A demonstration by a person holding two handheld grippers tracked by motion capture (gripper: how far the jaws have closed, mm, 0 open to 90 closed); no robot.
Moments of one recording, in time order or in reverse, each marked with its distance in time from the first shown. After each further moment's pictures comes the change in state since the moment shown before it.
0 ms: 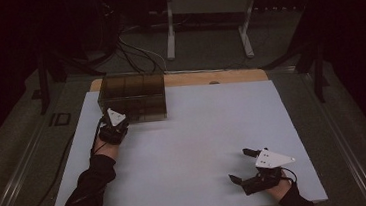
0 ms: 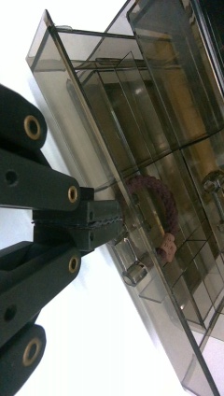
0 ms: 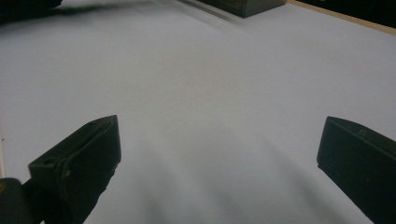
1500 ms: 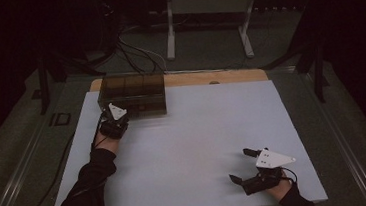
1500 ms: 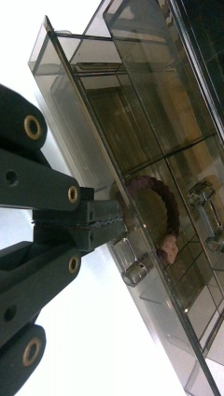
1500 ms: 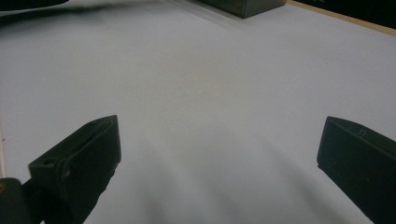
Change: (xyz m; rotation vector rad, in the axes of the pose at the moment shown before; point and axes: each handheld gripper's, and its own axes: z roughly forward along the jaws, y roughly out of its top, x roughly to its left) left arm 0.007 0.012 0.012 0.020 0.010 0.010; right arm 0.000 0.000 -0.001 -0.003 0.000 0.001
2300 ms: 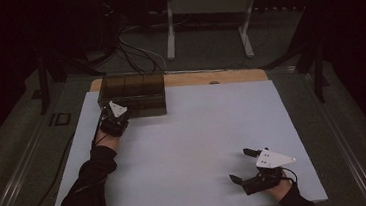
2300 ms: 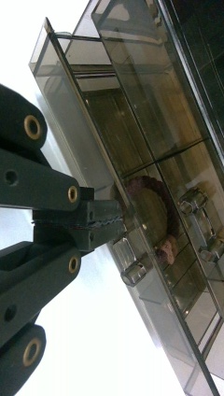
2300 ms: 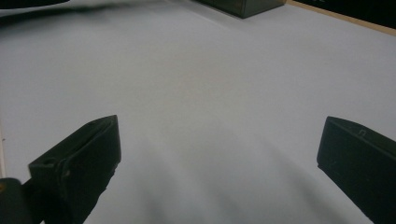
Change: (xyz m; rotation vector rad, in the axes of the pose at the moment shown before) left arm 0.003 0.005 0.006 0.006 0.009 0.004; right arm 0.000 0.000 0.000 0.000 0.000 0.001
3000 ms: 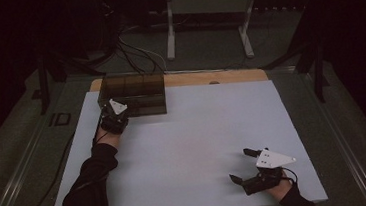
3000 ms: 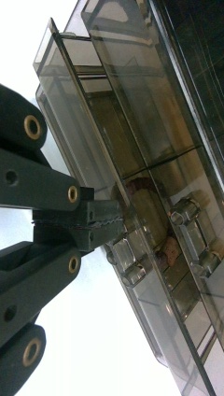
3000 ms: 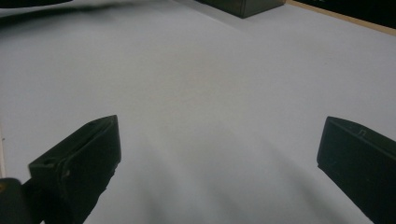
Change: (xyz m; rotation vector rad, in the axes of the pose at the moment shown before) left arm 0.002 0.005 0.007 0.003 0.010 -0.016; right arm 0.000 0.000 0.000 0.001 -0.001 0.001
